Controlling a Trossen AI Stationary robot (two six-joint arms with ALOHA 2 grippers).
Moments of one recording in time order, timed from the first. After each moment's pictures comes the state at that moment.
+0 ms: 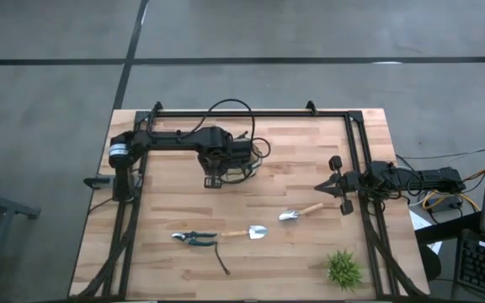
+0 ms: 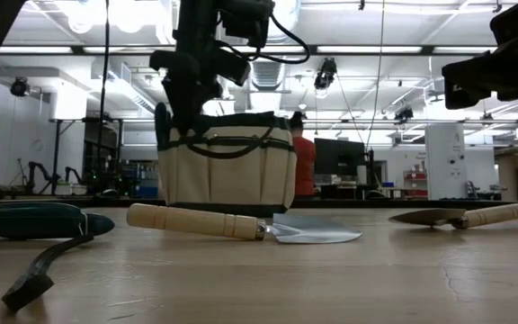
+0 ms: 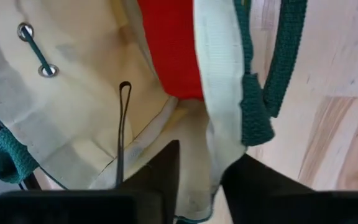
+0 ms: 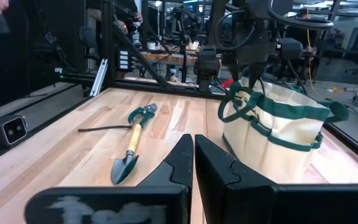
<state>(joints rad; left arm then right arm) 0.13 1.86 1.70 -1.41 -0.19 0.15 0.06 0.03 0.02 -0.01 -0.08 -0.04</state>
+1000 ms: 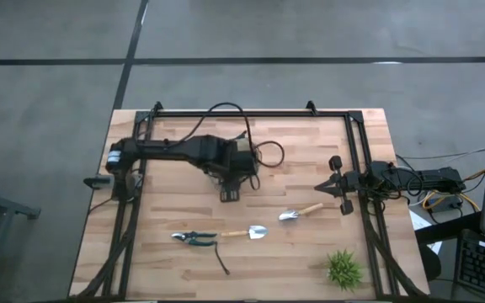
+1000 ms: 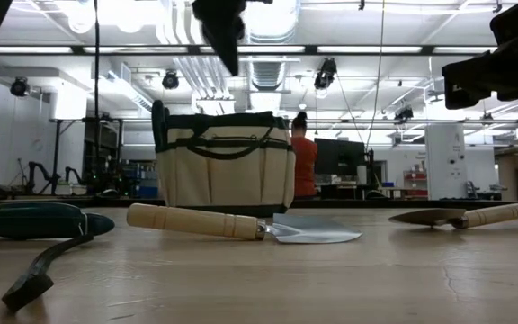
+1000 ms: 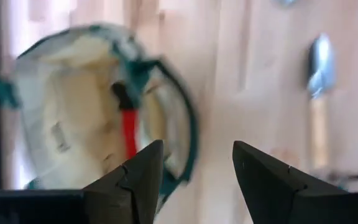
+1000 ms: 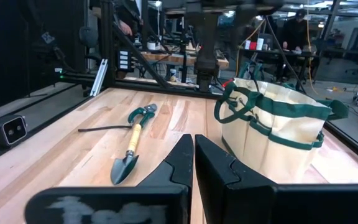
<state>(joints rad) -0.04 1.86 1.96 -1.33 -0.16 -0.08 0.06 0.03 0.02 -0.01 -0.08 -0.04</state>
